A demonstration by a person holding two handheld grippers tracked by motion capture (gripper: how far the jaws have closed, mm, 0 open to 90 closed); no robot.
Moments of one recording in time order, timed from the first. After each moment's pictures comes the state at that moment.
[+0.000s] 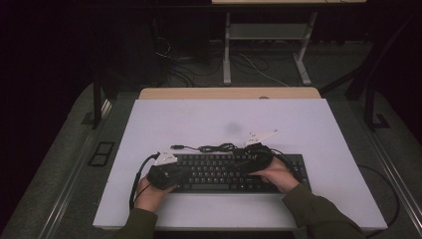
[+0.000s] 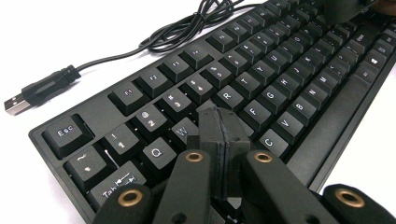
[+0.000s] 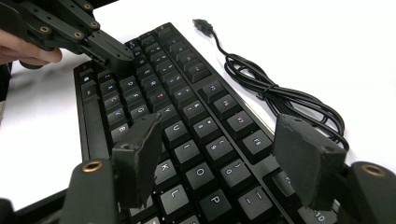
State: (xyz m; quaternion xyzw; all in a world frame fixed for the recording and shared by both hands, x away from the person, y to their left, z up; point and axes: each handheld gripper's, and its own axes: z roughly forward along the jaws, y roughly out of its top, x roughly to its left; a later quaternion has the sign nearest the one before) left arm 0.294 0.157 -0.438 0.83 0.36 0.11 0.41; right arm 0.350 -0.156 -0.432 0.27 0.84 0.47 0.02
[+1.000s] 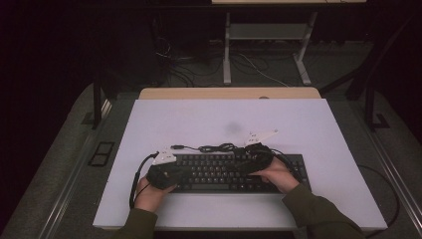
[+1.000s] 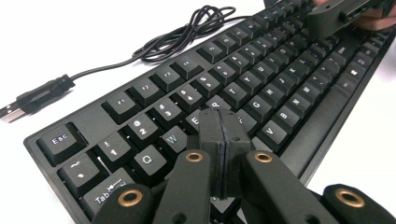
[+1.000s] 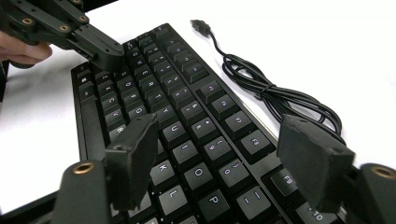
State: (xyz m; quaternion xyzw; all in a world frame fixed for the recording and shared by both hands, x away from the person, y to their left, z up) left arm 0.292 0.158 -0.431 0.82 0.36 0.10 0.44; right arm 0.349 -0.157 -0.432 0.28 0.84 0.47 0.02
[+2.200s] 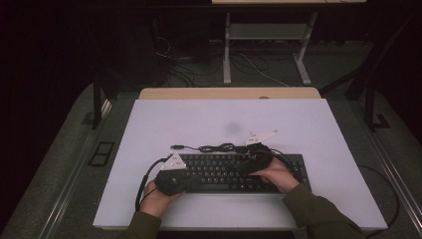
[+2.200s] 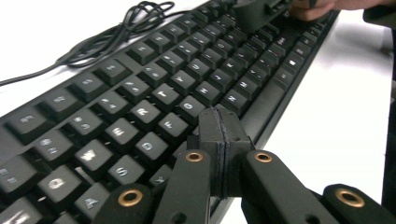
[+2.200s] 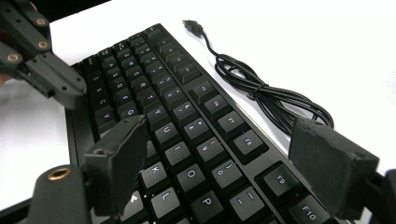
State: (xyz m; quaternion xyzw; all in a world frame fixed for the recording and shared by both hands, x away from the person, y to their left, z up) left arm 0.278 0.132 -0.431 0.84 0.30 0.05 0.44; right arm 0.350 -0.156 -0.434 0.28 0.84 0.47 0.03
